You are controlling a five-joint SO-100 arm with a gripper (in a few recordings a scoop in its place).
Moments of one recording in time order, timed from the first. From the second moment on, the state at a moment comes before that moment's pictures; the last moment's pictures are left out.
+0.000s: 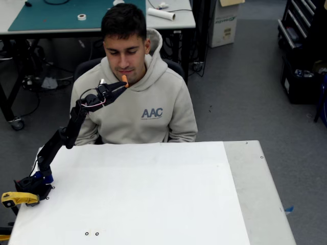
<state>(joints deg) 18.5 49.7 -15.0 47.1 -73.4</state>
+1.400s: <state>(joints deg) 7.6 47.7 -15.2 46.9 -74.7</state>
